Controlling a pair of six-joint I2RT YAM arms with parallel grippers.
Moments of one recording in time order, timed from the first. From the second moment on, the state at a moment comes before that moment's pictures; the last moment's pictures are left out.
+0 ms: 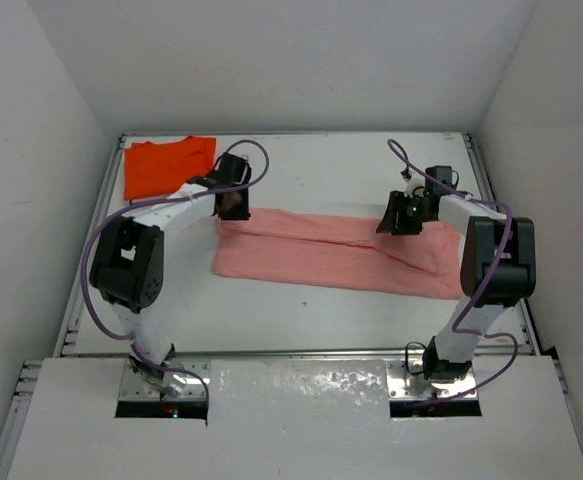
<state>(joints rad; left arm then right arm) -0.36 1.81 1.30 -0.50 -0.11 -0.33 -0.07 1.81 1.07 -0.35 -0.49 0.05</state>
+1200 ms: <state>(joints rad) -0.36 1.73 1.30 -0.53 -0.14 -0.31 -0.02 1.79 1.09 -0.43 -0.26 0.04</state>
